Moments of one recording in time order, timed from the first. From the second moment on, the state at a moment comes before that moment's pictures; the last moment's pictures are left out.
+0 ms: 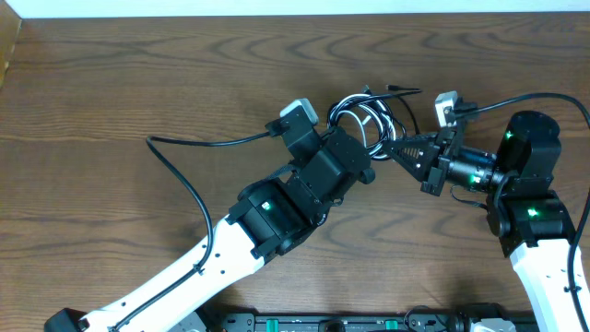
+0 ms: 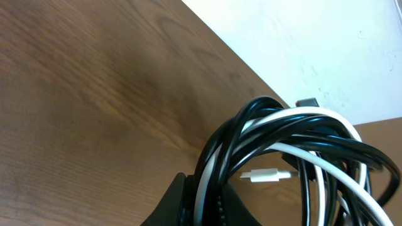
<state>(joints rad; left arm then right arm) -0.91 1.34 1.22 -0.52 -0.47 -1.28 0.06 1.05 0.83 -0.18 -1.10 0.30</state>
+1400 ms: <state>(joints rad) -0.75 1.34 1.22 -0.52 -0.57 -1.39 0.09 1.06 0.83 -0.17 -1.33 0.08</state>
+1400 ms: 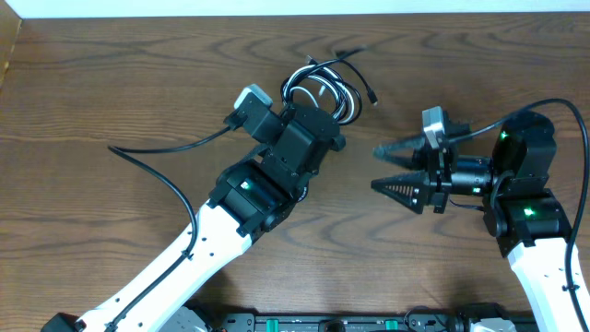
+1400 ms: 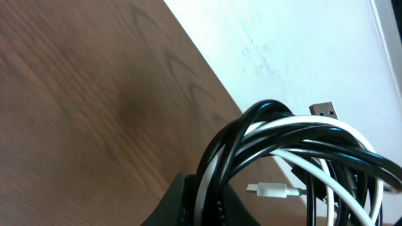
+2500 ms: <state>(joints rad) -0.84 1.34 1.22 -0.47 -0.42 -0.91 0.09 1.06 0.83 -0.17 -1.10 0.27</state>
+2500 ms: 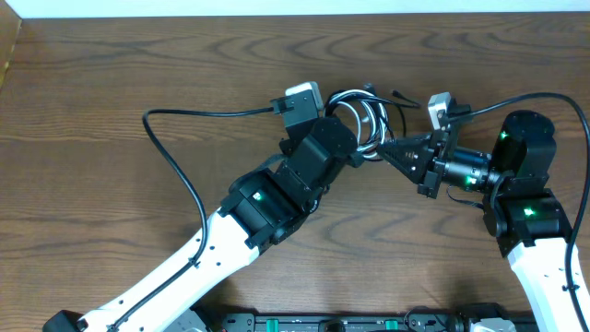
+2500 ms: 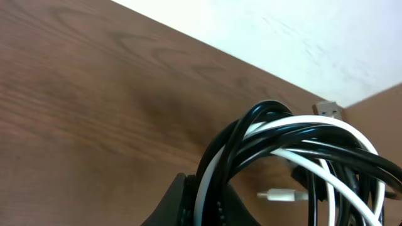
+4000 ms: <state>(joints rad) -0.86 1.34 1.22 -0.29 -0.51 -1.22 0.16 1.06 0.84 -0.22 -1.27 0.08</state>
